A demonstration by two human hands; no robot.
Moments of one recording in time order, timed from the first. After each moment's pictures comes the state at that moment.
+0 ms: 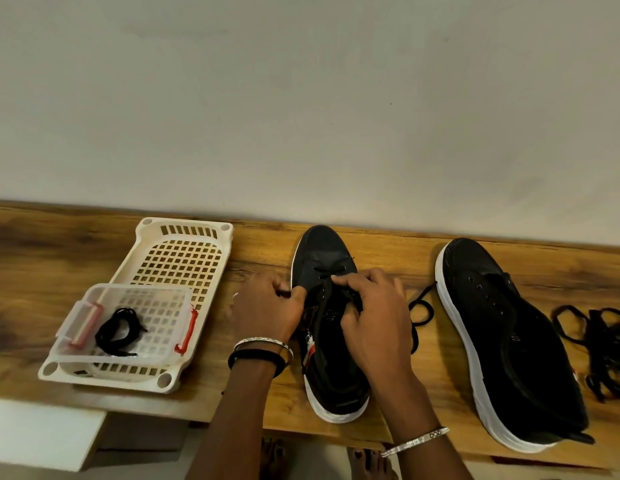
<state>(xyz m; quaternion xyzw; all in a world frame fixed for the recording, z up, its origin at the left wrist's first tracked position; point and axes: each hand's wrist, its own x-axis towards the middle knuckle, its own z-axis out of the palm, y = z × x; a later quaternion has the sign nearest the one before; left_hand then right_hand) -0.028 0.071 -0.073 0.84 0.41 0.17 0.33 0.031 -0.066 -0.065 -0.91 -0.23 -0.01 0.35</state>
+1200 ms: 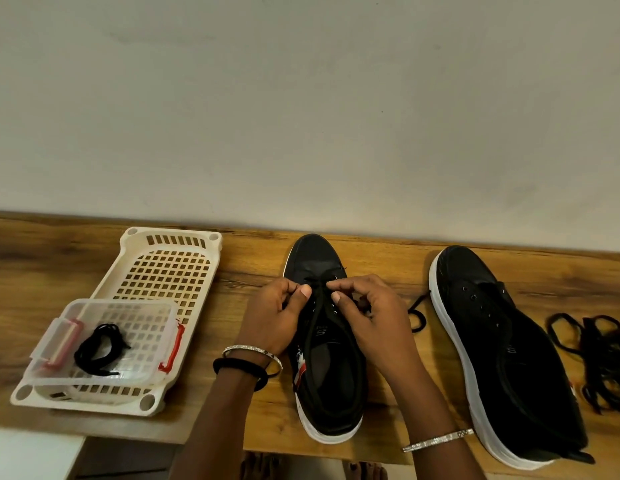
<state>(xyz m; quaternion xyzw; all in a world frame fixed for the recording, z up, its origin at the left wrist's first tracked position) -0.014 0.078 -0.089 0.80 0.26 0.13 0.53 0.066 -0.076 -0.084 -0.82 -0.26 0.06 0.50</state>
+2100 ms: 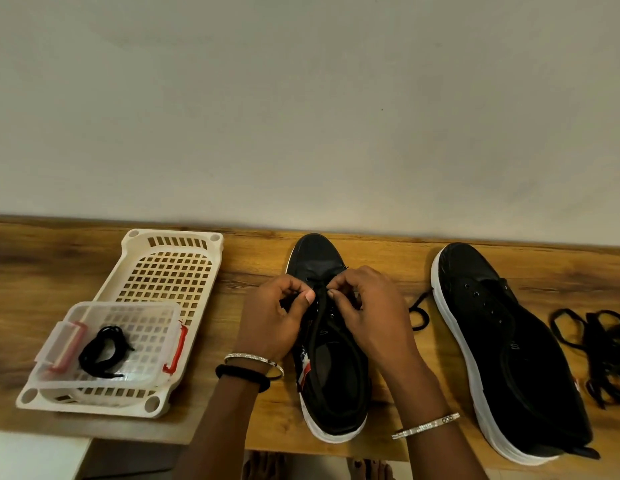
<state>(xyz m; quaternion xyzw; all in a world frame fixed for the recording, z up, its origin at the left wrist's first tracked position) -0.021 0.076 -0.078 0.85 0.20 0.21 0.43 0.067 -0.063 -0.068 -0.88 -0.31 0.01 0.36</state>
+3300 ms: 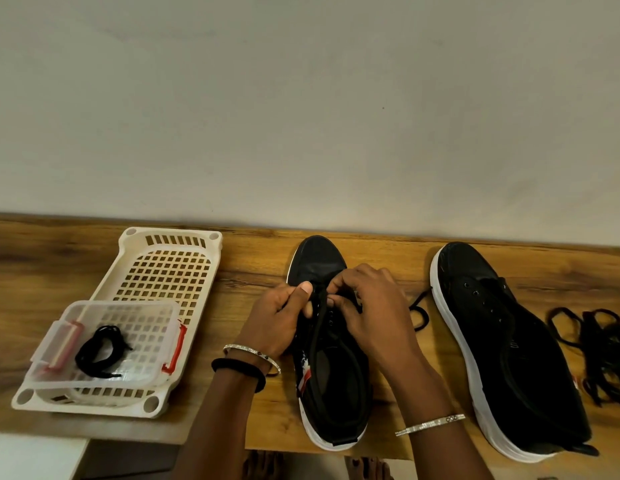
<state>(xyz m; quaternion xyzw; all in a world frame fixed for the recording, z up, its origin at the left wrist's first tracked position) -0.019 0.077 -0.075 0.77 0.24 0.08 0.59 0.064 -0.065 -0.064 -0.89 -0.32 0.01 0.33</state>
